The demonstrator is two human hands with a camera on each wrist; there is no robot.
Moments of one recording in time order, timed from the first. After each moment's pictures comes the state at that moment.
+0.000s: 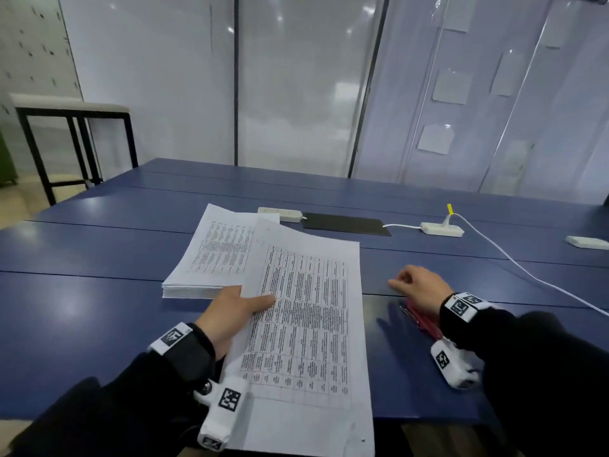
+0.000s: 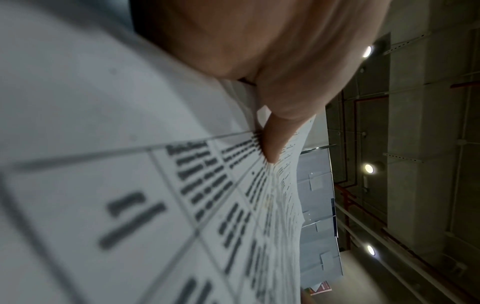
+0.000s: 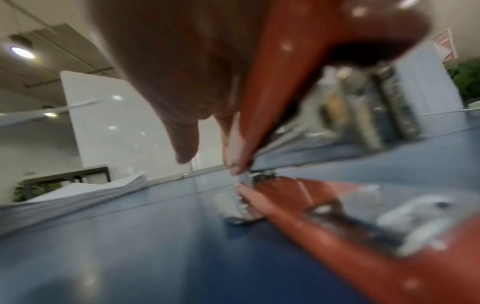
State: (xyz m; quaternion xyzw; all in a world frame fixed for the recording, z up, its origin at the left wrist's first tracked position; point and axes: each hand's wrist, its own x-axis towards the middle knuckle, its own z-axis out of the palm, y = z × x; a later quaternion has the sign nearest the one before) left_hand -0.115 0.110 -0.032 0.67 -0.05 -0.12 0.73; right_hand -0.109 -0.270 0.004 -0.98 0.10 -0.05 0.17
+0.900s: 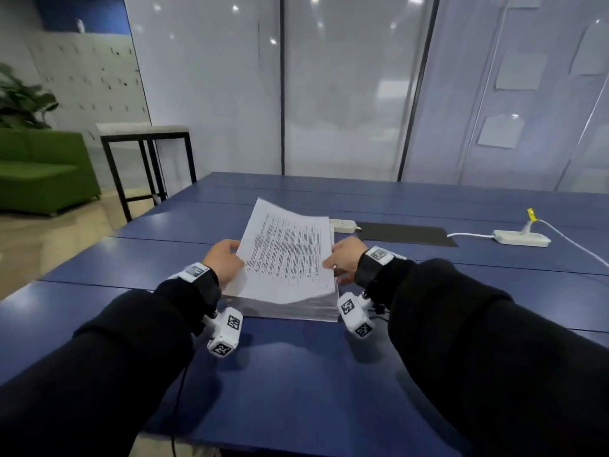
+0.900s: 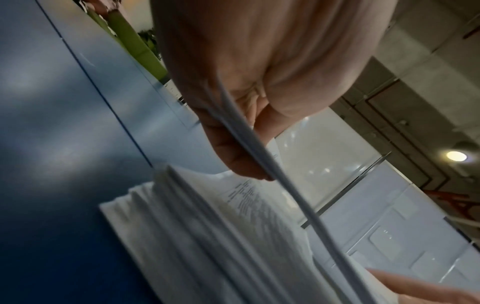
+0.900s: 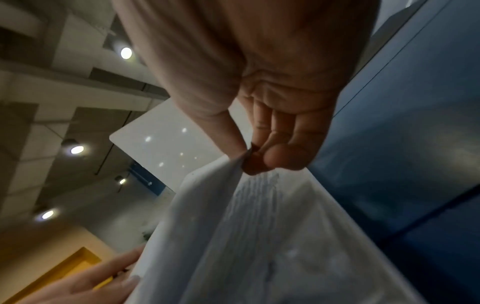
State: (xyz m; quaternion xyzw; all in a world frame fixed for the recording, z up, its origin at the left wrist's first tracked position) left_hand 0.028 0.238 0.004 0.87 0.05 0.06 0.48; right_hand 0.024 -0.037 0.034 -0.86 0.07 0.10 0.50
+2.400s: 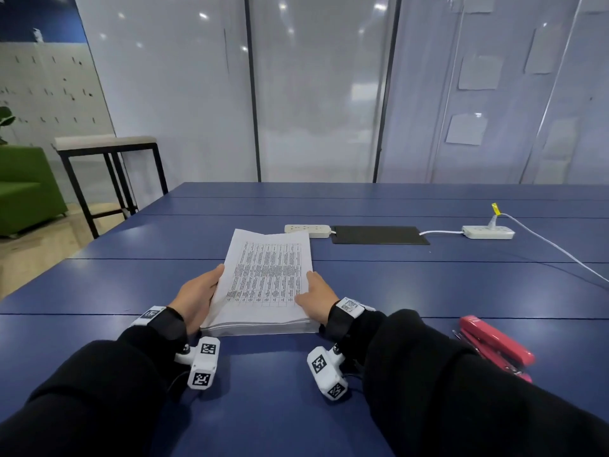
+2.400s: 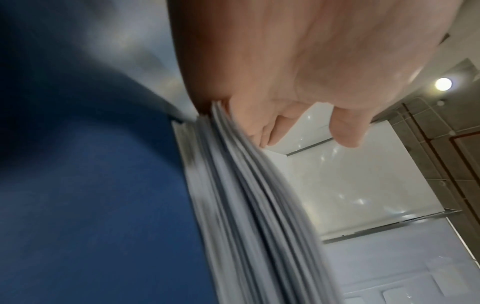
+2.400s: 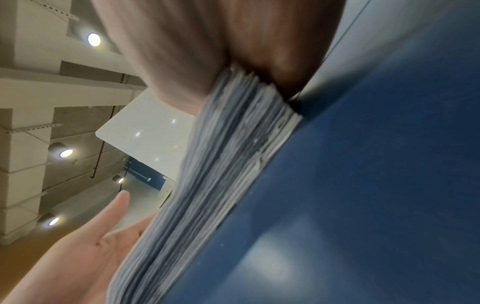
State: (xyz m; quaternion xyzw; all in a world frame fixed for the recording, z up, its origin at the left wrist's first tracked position) left_hand 0.022 0.227 -0.038 0.64 0.02 -0.10 0.76; right_hand 0.024 -0.032 -0.055 -0.90 -0.01 0.02 0.44
